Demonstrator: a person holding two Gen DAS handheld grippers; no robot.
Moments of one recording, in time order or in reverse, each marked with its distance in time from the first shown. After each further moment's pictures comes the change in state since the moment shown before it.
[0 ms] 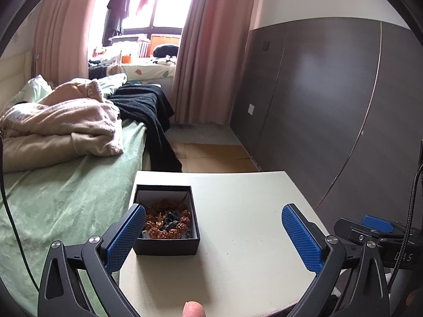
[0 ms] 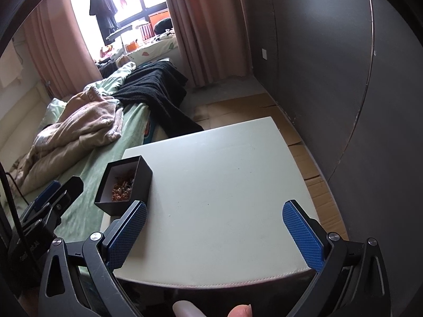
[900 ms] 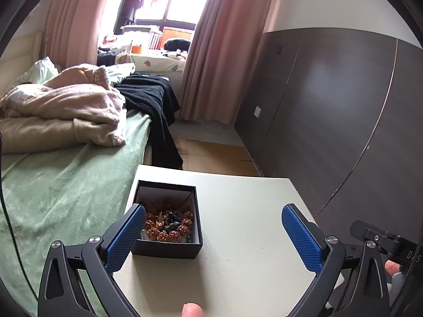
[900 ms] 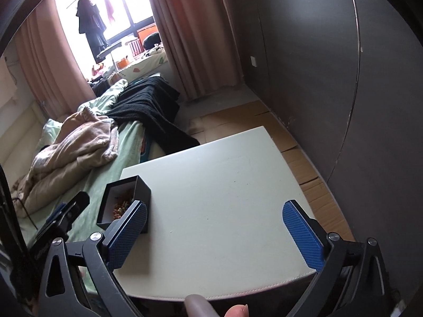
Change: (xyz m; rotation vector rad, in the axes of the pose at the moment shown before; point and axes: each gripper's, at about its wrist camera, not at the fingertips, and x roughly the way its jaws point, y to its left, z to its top) left arm 0.014 0.018 0.006 -0.091 0.009 0.000; right arm -0.003 -0.009 0.011 0.087 -0.053 -0.009
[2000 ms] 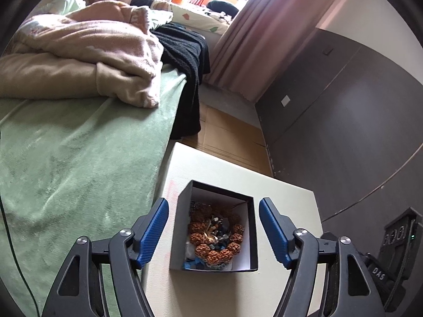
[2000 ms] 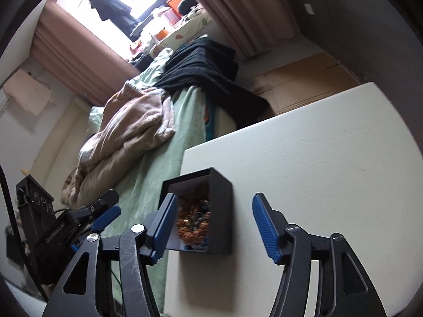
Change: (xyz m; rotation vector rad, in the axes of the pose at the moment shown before) left arm 0.059 0.112 0.038 -0.274 0.211 -0.013; right arm 0.121 0.067 0.014 0.095 0.207 0.349
